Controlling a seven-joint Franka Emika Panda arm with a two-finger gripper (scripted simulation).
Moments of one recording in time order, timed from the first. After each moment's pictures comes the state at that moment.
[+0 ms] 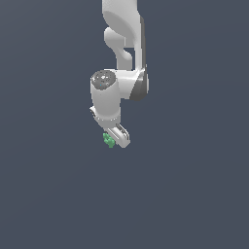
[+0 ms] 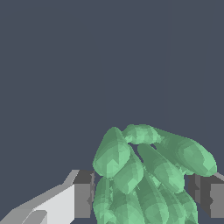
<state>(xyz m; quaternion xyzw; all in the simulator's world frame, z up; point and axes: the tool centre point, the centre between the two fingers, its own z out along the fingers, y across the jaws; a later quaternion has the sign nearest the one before) -0.009 -0.057 0.130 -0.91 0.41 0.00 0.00</state>
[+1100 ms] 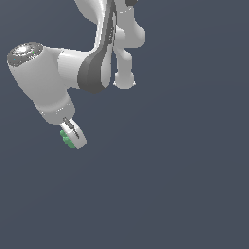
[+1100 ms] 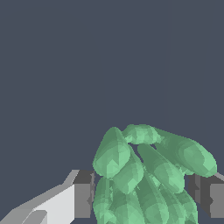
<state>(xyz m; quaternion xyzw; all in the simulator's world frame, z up) 0.037 -0.195 0.214 -0.91 0.41 0.00 0.00</state>
